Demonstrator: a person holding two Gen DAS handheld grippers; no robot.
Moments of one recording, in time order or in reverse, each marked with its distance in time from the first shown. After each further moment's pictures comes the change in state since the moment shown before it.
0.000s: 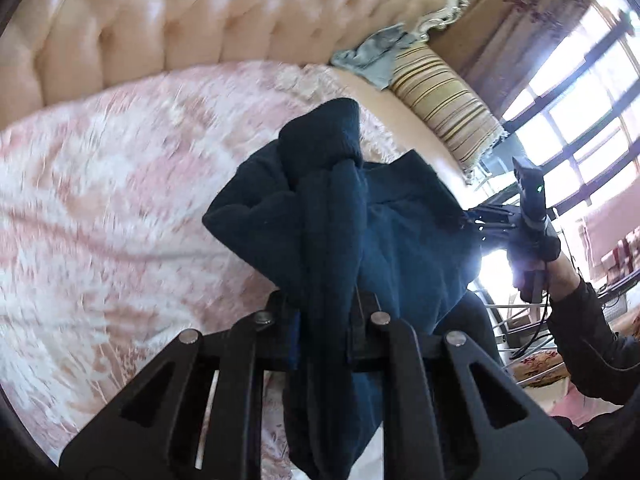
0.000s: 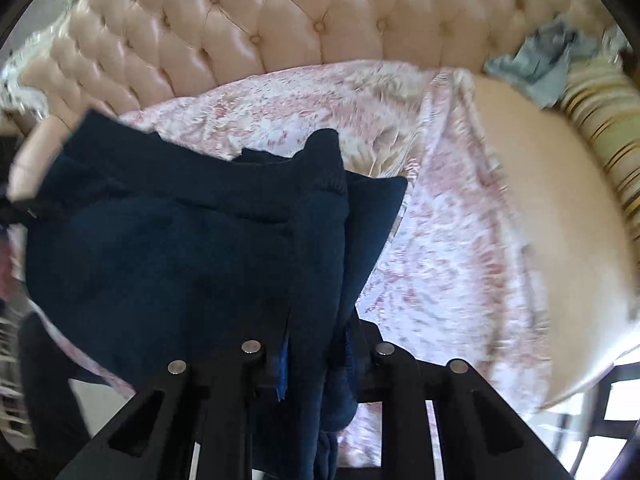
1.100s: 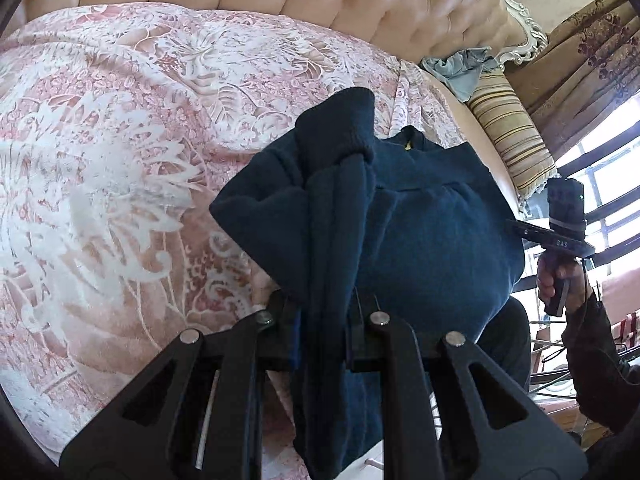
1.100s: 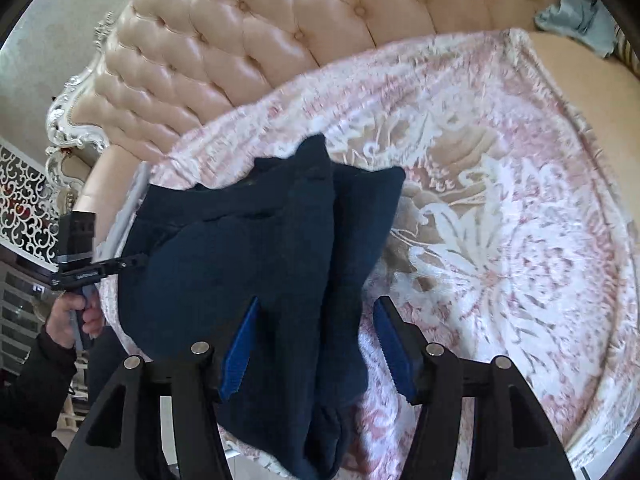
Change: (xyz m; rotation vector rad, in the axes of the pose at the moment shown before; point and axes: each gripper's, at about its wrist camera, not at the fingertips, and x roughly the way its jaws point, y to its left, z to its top) left arm 0.016 0.097 -0.080 -0.290 0.003 0.105; right arm 0.047 -0.030 -0.013 0.088 0.035 0.409
